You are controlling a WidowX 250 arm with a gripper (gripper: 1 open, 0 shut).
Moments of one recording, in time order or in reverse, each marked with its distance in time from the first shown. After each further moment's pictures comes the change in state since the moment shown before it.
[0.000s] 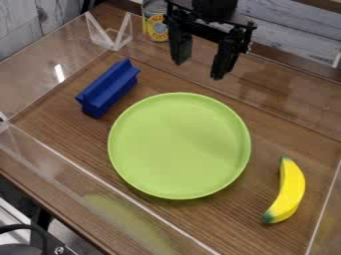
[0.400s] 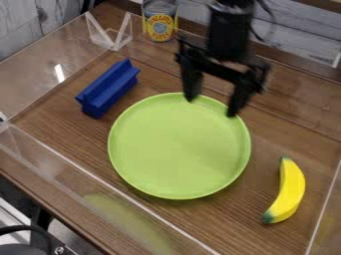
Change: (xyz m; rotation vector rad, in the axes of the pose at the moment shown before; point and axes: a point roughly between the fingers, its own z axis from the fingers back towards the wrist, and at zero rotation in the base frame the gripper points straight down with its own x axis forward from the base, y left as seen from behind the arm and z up) arm -0.018 -0.046 -0.029 -0.015 0.045 -0.017
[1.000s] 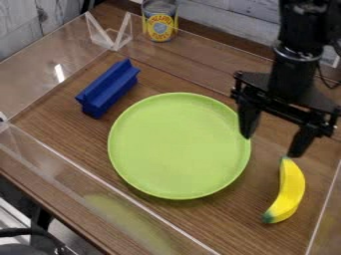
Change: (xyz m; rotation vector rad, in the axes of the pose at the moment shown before) arm -0.004 -0.067 -0.012 -0.031 -0.121 -0.017
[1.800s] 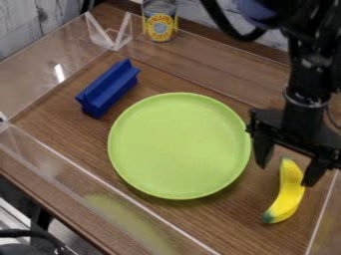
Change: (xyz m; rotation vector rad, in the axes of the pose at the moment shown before) arm 0.008 -0.018 -0.044 -0.040 -0.041 0.008
